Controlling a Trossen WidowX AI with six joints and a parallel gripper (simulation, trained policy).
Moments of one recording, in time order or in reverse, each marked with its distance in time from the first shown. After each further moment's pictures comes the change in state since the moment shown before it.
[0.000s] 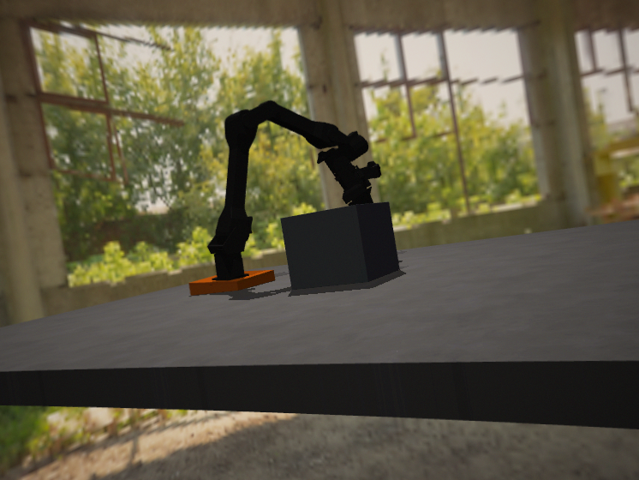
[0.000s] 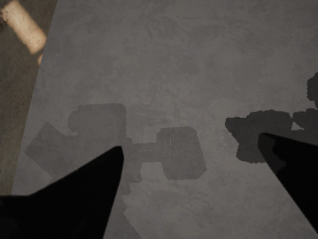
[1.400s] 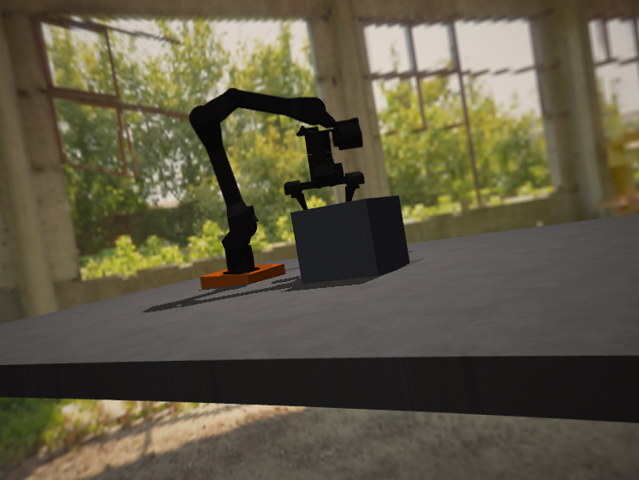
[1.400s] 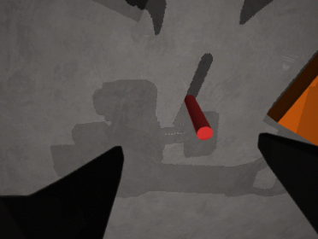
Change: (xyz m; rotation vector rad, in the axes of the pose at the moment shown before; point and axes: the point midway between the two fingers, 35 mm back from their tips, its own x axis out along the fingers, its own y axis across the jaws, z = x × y) arm -0.069 -0.219 -0.075 1.299 0.376 -0.347
